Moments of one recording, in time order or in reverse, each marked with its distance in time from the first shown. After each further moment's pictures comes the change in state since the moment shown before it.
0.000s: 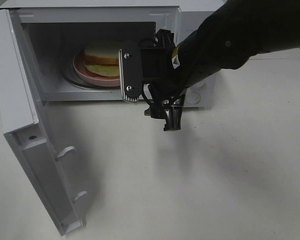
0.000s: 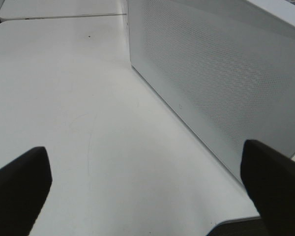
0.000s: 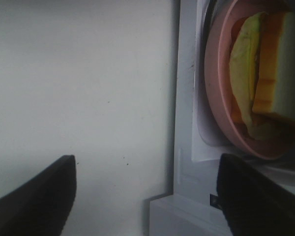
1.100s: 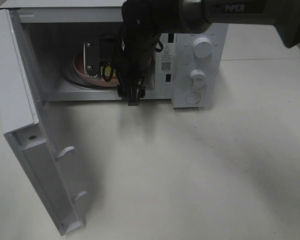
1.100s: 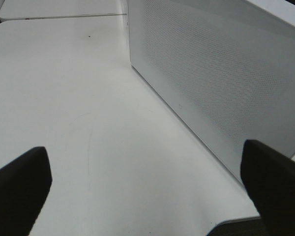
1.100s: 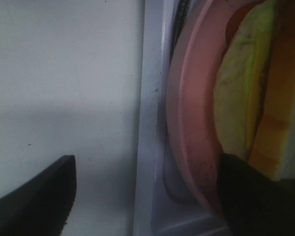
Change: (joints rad) left arm 0.000 0.000 0.000 0.000 0.000 0.000; right arm -0.004 0.509 -0.746 0.015 0.412 -0.036
